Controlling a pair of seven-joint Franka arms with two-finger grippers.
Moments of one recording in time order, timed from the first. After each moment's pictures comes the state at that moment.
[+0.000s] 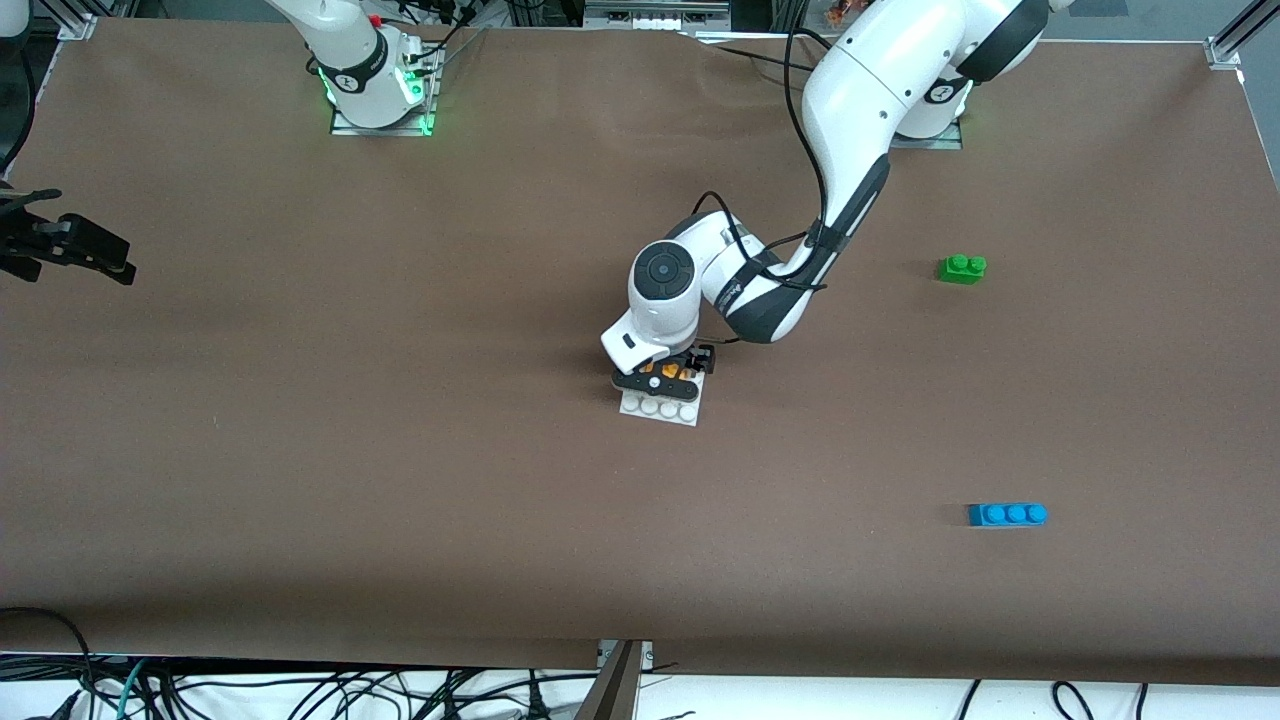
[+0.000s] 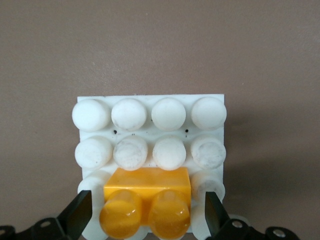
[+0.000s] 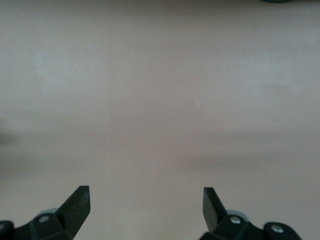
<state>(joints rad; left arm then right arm) -0.52 0.87 -0.26 -1.37 0.26 2.19 -0.68 0.06 0.11 -0.11 -1.47 -0.05 1.59 -0.04</state>
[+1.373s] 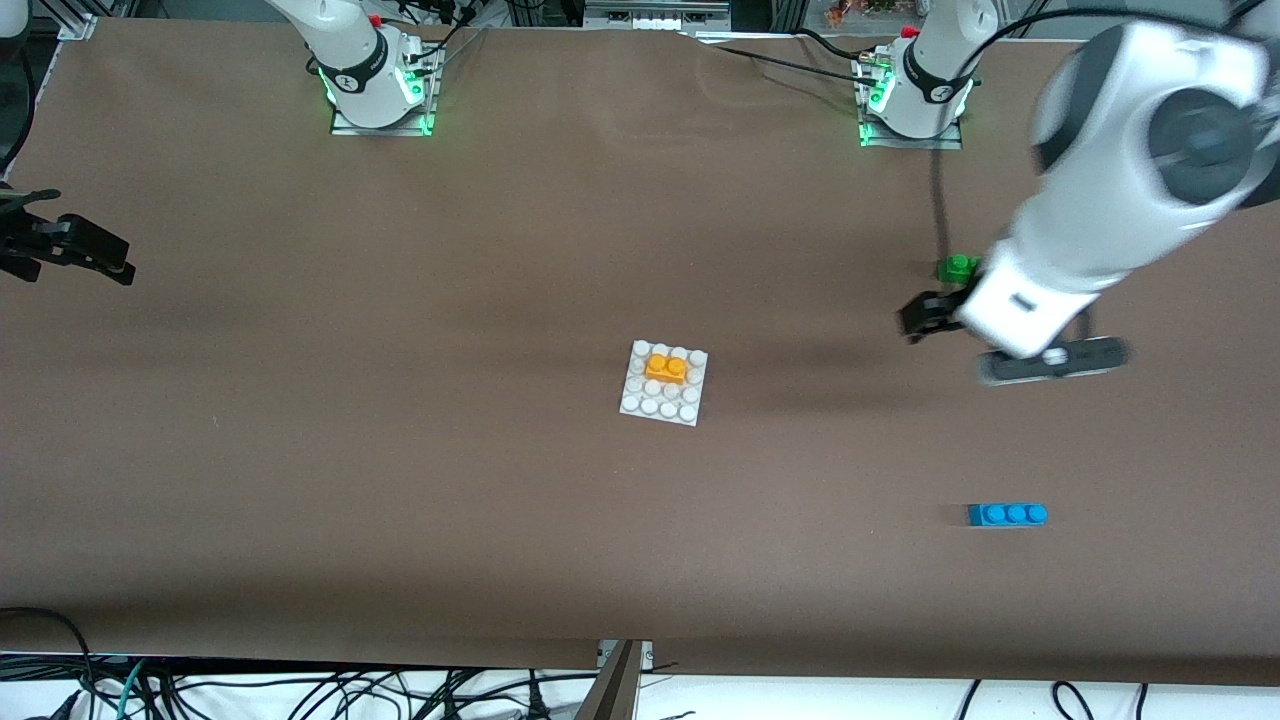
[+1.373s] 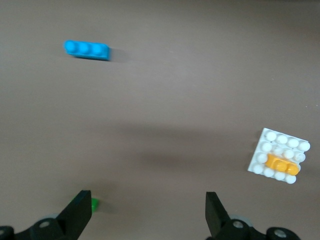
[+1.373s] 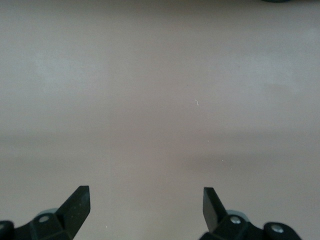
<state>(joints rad) -0.13 0.23 -0.08 -1.44 0.01 1.63 -0.35 0.06 0.11 -0.11 -1.47 -0.05 1.59 -0.04</state>
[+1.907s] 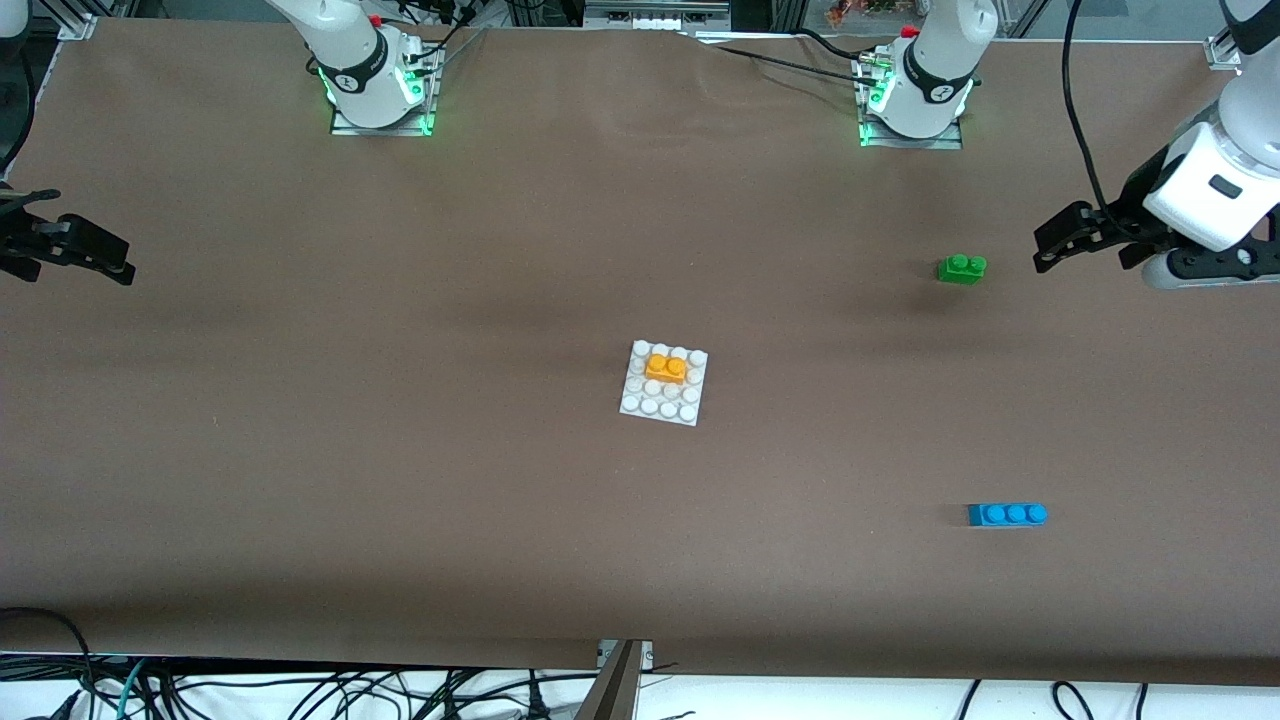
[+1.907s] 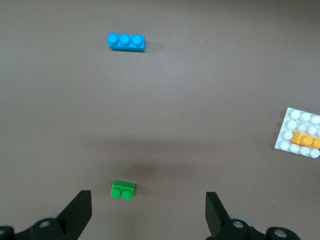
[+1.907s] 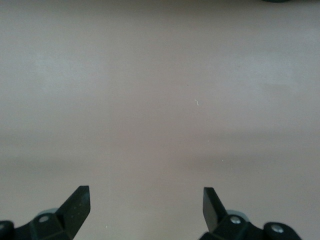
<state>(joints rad) -0.11 0.00 0.02 -1.66 -0.01 1.63 -0.18 0.06 0.11 -0.11 -1.47 -0.05 1.59 -0.04</state>
